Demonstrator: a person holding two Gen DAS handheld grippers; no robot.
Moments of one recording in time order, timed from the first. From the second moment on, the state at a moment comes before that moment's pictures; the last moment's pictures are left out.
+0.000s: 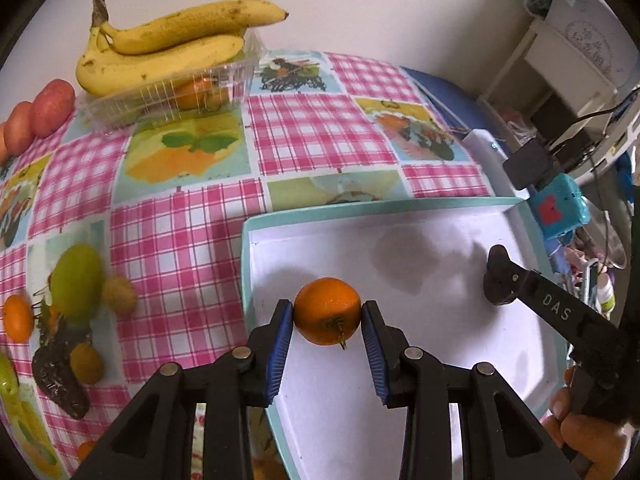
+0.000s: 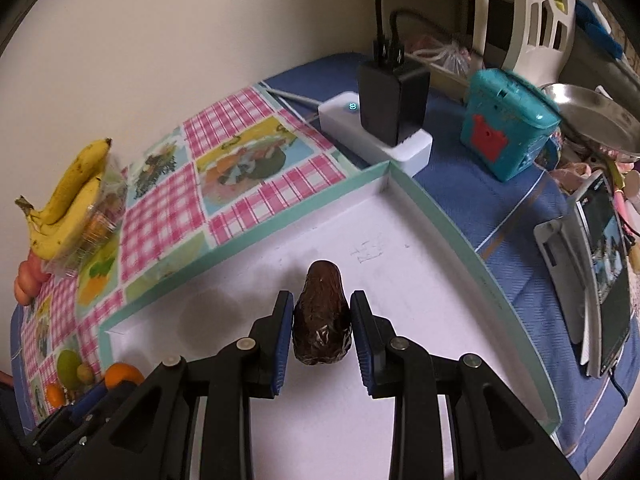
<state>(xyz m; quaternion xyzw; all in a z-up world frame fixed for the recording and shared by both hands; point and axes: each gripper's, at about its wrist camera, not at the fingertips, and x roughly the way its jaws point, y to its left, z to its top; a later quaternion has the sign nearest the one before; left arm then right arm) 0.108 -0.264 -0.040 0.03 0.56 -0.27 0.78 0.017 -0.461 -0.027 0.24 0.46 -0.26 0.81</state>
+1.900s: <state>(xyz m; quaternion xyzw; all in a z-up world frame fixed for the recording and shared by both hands) 0.090 0.098 0.029 -0.09 0.44 0.09 0.89 0.013 -0.223 -0.002 0.14 0.47 -0.07 0.87</state>
